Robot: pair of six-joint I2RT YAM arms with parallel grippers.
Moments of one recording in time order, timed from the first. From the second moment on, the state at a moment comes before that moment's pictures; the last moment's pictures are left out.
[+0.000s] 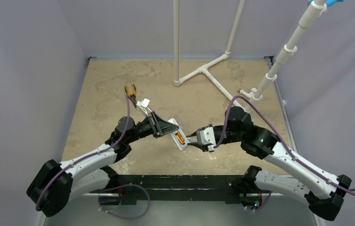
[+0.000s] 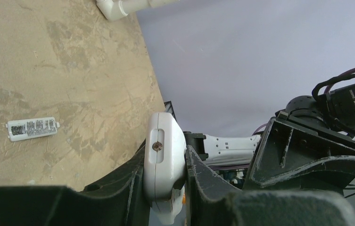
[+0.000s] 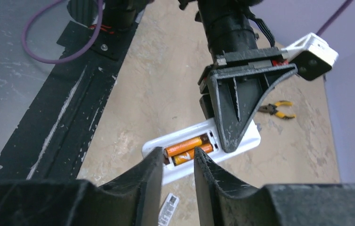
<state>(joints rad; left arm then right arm) -0.65 1.02 0.35 0.64 0.45 -1.22 0.87 0.85 0.90 -0.45 -0.65 -0.72</state>
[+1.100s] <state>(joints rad) -0.65 1.02 0.35 0.68 0.46 -1.22 0.87 1.03 0.93 -0.49 -0.70 -0.85</state>
